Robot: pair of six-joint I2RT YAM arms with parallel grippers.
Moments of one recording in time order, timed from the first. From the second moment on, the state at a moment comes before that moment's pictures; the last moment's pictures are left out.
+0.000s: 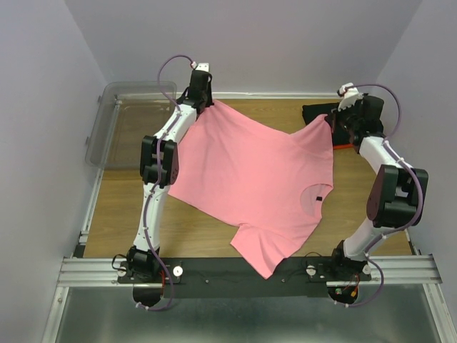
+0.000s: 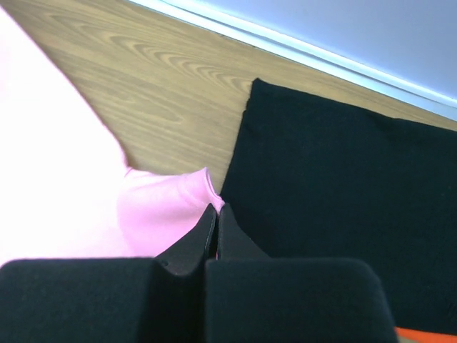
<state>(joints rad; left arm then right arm) -0.27 2.50 2.28 -0.28 -0.15 -0.21 -0.16 1.73 1.20 0.11 -0.49 -0.28</state>
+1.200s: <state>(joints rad) -0.22 2.51 2.18 -0.25 -0.09 -0.18 -0.16 1.23 0.81 -0.05 -0.73 -0.36</state>
